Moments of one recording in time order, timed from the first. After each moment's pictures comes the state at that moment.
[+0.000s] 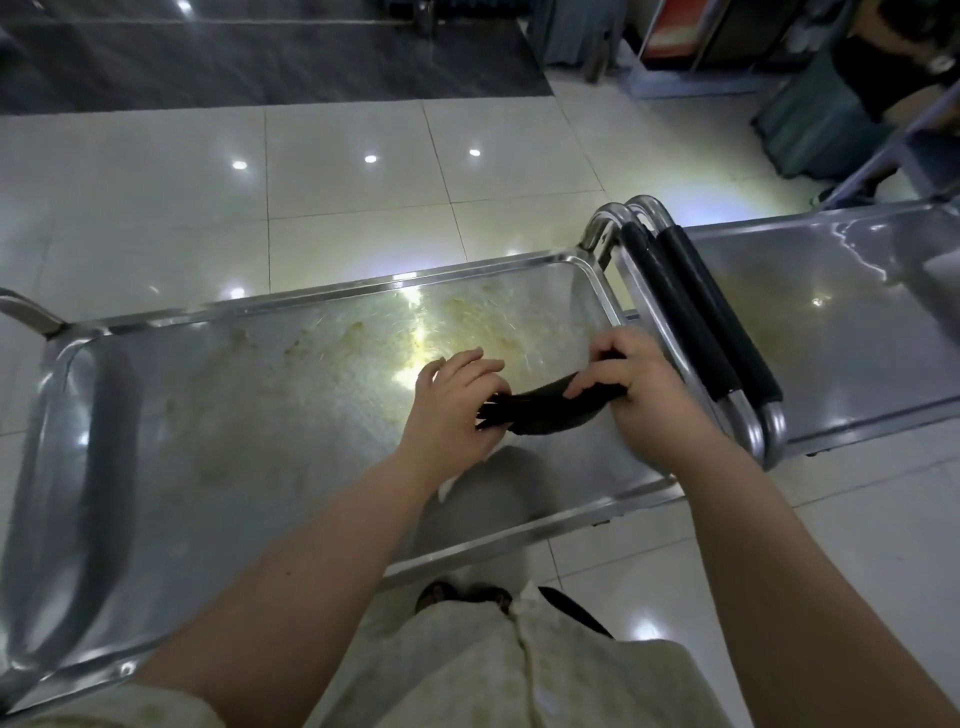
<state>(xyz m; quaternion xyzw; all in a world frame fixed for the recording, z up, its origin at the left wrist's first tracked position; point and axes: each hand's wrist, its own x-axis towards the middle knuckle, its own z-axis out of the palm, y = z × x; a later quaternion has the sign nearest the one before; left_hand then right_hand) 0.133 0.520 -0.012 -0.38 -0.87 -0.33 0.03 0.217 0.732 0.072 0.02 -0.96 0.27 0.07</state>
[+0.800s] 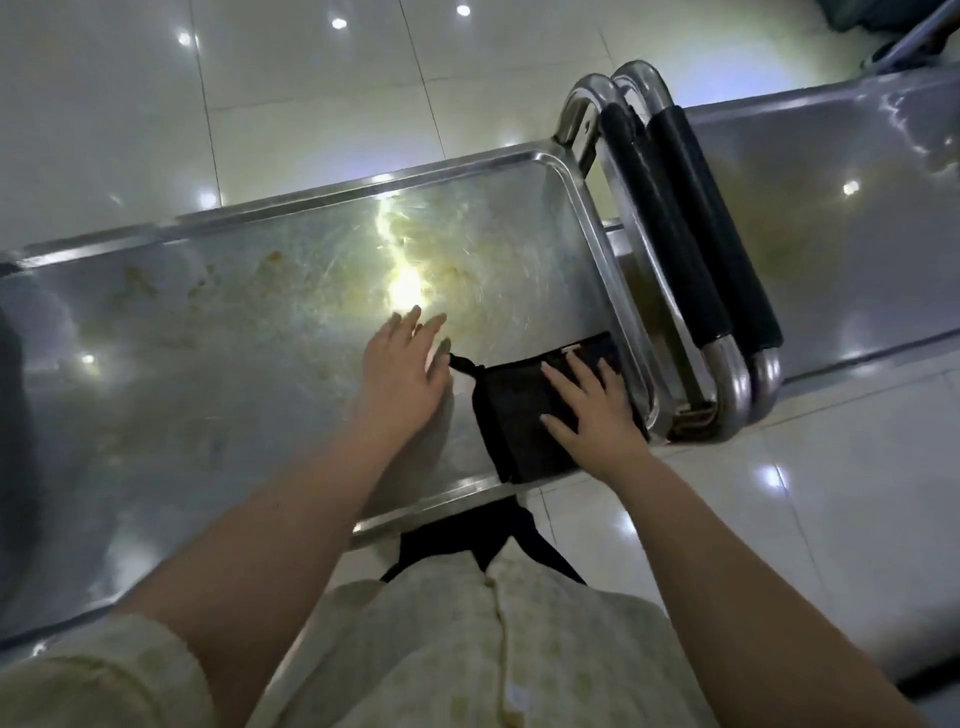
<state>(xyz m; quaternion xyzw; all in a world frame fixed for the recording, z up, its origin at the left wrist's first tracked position) 0.122 0.565 -0.101 -0.23 -0.94 -0.23 -0.09 0.264 0.786 -0.088 -0.16 -0.94 0.19 -0.21</state>
